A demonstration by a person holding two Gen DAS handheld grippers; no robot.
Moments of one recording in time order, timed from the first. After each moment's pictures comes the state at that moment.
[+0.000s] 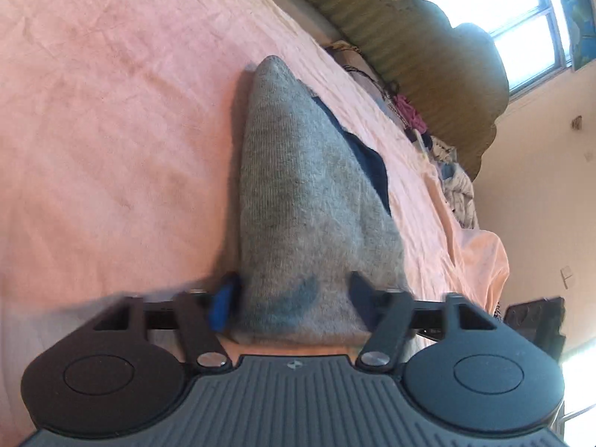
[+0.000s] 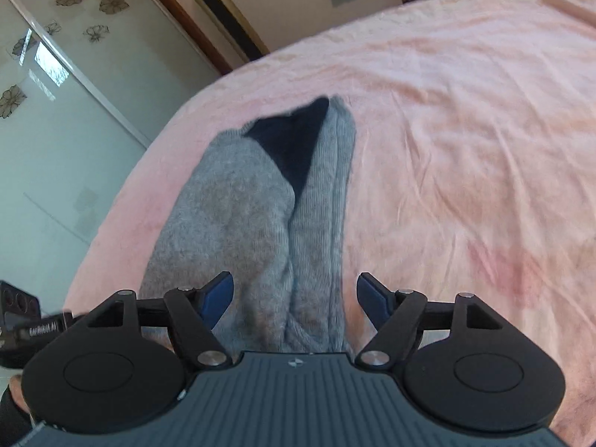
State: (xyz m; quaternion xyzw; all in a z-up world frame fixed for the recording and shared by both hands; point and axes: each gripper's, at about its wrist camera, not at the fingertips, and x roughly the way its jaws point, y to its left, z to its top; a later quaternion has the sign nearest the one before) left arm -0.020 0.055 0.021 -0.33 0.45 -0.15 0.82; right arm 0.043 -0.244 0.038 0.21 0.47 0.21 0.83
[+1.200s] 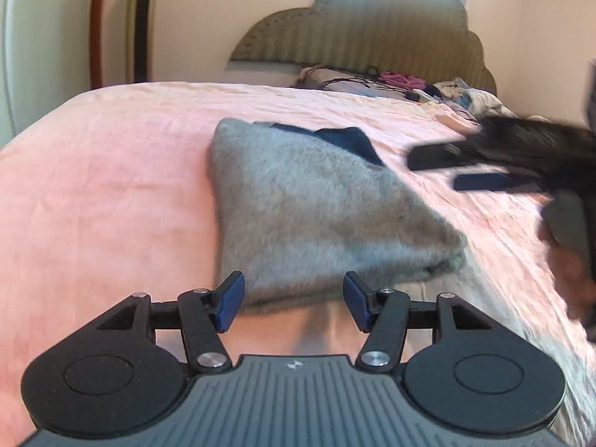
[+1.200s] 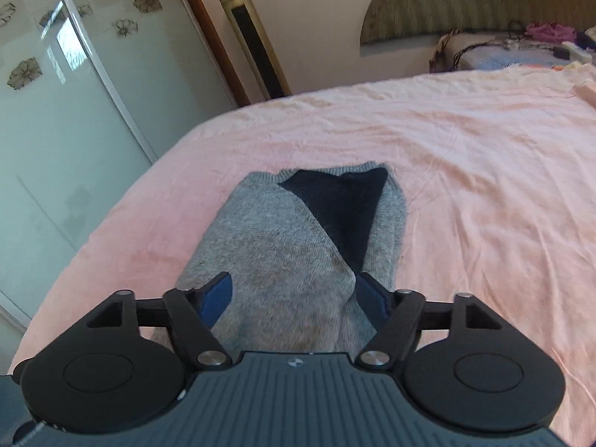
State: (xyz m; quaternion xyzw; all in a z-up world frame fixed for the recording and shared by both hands) left arm -0.100 -0.009 0.048 -0.02 0.34 -0.11 0.93; right arm 0.006 -0.193 0.083 0.12 0.34 0.18 0.91
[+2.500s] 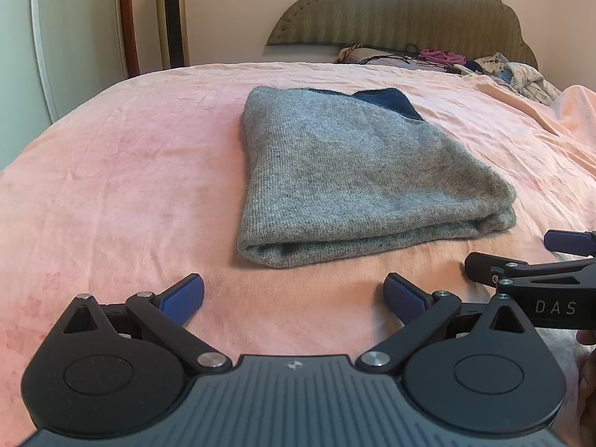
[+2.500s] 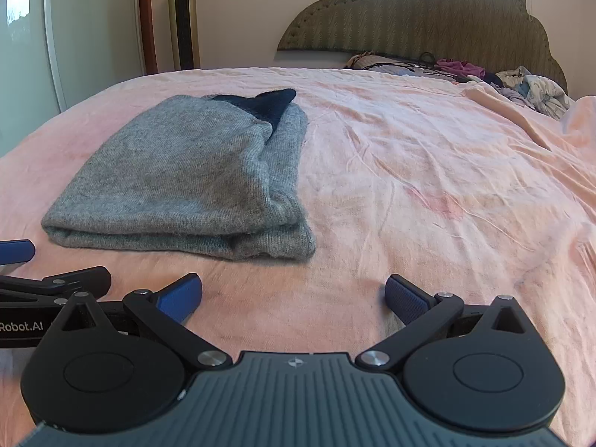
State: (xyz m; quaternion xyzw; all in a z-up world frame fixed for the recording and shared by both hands) left arm -0.101 -0.028 0.020 0.02 0.36 -0.04 0.93; right arm -0.075 -0.164 0.017 -0.01 0.36 0.01 0.93
